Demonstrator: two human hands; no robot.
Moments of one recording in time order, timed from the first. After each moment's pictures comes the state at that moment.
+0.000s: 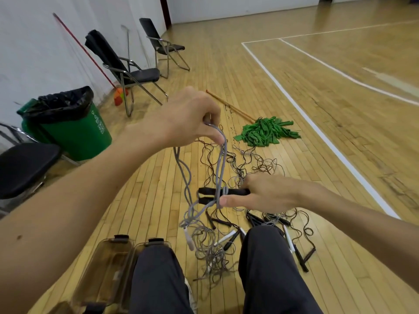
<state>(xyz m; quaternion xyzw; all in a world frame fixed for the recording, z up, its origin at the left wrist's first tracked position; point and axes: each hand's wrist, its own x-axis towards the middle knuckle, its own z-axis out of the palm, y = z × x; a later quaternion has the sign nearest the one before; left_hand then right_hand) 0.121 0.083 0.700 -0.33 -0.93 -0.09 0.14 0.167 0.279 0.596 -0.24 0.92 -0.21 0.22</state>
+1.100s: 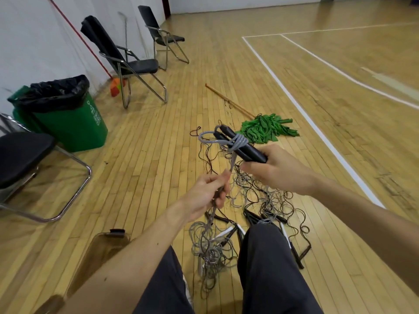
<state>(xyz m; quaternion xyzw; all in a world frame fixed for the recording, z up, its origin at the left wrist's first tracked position) 0.147 0.086 0.522 -0.03 -0.68 -0.70 -0.23 0.142 0.289 0.590 -0.20 0.85 -0.47 0.11</state>
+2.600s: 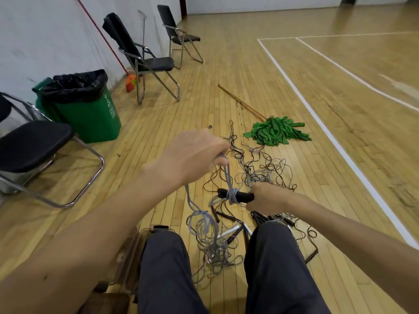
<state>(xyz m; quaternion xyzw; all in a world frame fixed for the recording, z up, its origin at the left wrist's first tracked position) 0.167 0.042 0.635 -0.29 -0.95 -0.01 0.11 0.141 0.241 0.524 -0.13 0.95 -0.10 0.27</state>
